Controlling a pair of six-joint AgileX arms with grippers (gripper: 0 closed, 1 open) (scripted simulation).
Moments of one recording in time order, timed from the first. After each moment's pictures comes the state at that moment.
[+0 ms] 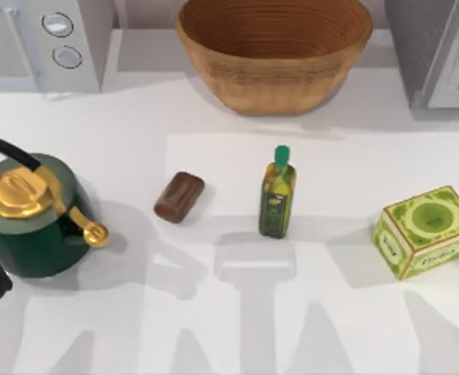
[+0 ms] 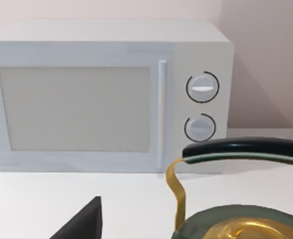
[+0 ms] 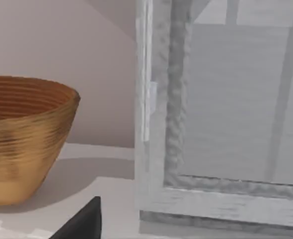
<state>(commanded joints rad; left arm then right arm) 0.00 0.00 0.00 0.00 0.00 0.00 -0.31 0.58 0.13 0.46 -0.44 -0.01</state>
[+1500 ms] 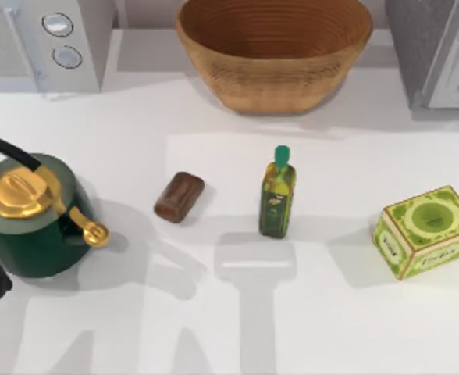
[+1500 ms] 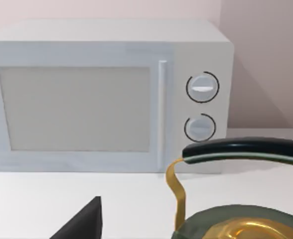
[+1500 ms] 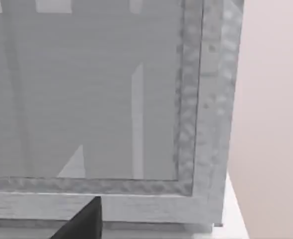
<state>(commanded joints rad) 0.00 0.00 0.00 0.00 0.00 0.00 -1.03 1.56 0.52 1.05 -1.04 0.02</state>
